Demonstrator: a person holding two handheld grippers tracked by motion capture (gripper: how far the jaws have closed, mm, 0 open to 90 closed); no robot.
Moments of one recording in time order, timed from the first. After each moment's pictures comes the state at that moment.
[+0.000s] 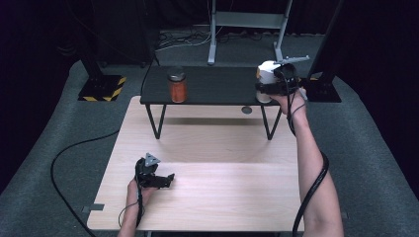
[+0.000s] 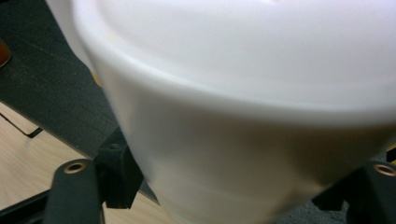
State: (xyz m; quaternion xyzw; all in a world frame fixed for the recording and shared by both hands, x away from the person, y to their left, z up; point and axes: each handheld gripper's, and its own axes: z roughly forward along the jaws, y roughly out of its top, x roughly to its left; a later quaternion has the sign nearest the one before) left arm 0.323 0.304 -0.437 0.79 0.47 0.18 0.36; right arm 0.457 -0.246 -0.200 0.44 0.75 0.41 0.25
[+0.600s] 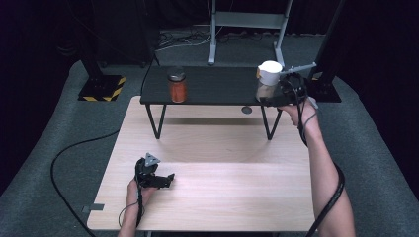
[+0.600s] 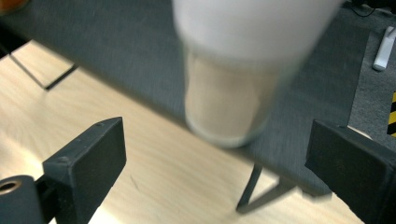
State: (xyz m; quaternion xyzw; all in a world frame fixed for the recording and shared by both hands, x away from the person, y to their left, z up) left arm 0.323 0.304 -0.437 0.79 0.47 0.18 0.36; right arm 0.422 -0.261 -0.191 0.44 0.79 0.37 0.22
